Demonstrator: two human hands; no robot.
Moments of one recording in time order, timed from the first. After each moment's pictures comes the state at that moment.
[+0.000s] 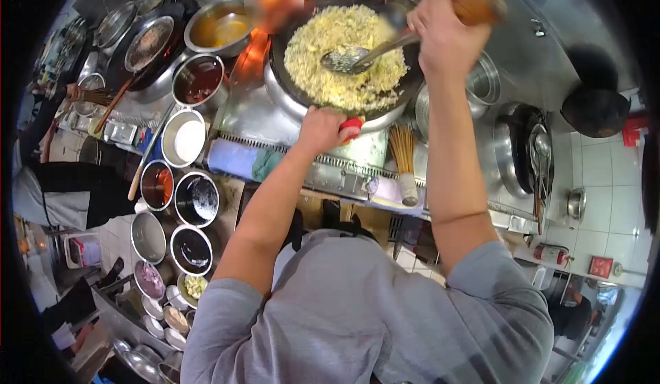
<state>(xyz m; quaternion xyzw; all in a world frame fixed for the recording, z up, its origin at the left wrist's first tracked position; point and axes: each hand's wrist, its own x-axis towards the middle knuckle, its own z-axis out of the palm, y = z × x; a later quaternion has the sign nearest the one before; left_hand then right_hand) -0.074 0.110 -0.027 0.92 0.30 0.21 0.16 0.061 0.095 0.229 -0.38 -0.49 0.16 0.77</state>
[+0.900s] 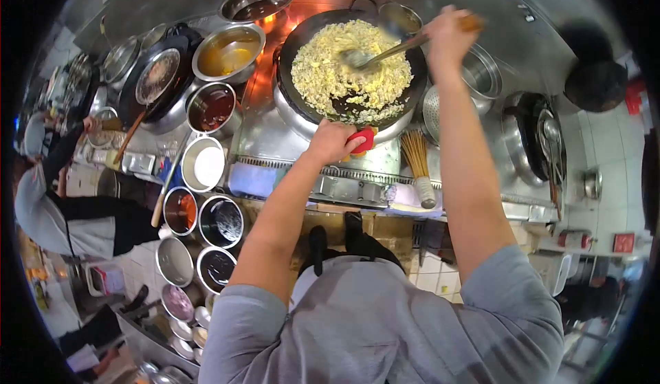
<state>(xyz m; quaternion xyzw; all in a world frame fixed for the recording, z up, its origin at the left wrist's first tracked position) -0.086 0.127 -0.017 0.94 0.23 0.11 0.24 0.154 0.138 0.176 -0.40 -0.33 0.05 0.85</state>
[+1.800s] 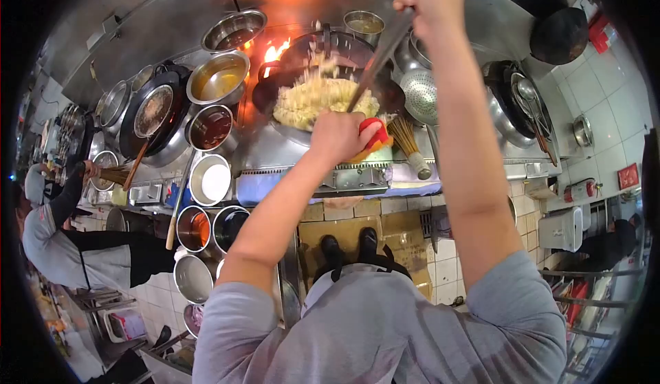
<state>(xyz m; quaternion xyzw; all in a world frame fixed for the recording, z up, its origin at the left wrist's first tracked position) -0.112 0.046 0.113 0.95 0.21 0.17 0.15 0.061 0.038 0.303 -0.47 -0.38 0.18 0.78</state>
